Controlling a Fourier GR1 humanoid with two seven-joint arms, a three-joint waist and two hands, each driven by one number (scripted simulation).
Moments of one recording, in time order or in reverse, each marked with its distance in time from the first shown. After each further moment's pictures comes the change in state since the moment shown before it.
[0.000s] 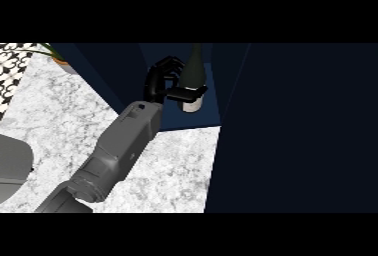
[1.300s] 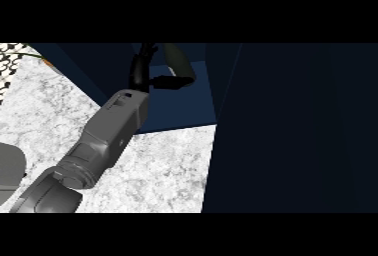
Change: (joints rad) left arm -0.105 0.068 0.040 0.157 -0.034 0.051 -0.117; right arm 0.057 -0.023 0.014 0.003 -0.023 0.054 -0.113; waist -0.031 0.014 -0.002
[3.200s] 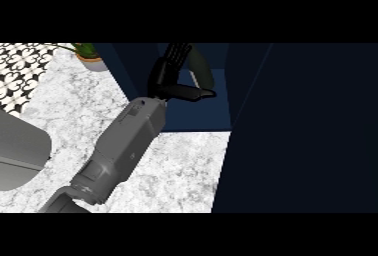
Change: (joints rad) left arm 0.143 -0.073 -0.031 -0.342 0.152 -0.388 0.027; right arm 0.105 -0.079 -0.081 -0.018 -0.006 -0.041 0.000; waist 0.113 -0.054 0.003
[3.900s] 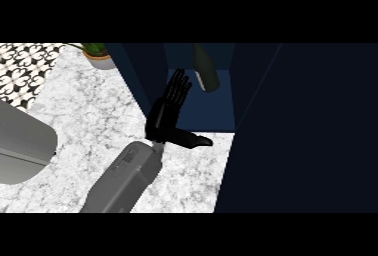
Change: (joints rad) left arm 0.428 0.004 -0.208 -0.489 0.034 0.073 0.095; right arm 0.027 -0.021 0.013 -0.001 0.005 -0.031 -0.022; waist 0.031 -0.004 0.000
